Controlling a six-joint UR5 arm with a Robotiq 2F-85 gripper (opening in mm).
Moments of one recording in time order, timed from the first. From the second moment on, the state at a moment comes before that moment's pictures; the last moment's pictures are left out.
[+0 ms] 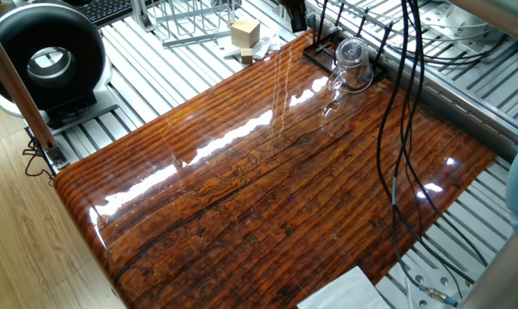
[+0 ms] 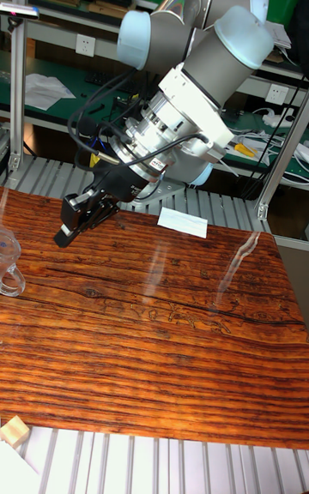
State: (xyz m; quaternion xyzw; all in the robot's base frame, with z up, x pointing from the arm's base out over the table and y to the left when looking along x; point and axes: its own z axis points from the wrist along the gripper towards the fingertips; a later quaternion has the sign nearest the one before) arm 0.613 -0.134 0.220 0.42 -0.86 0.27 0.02
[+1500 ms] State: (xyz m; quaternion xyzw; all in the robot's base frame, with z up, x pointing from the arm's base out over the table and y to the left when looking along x) arm 0.616 -0.137 0.223 0.42 -0.86 0.28 0.02
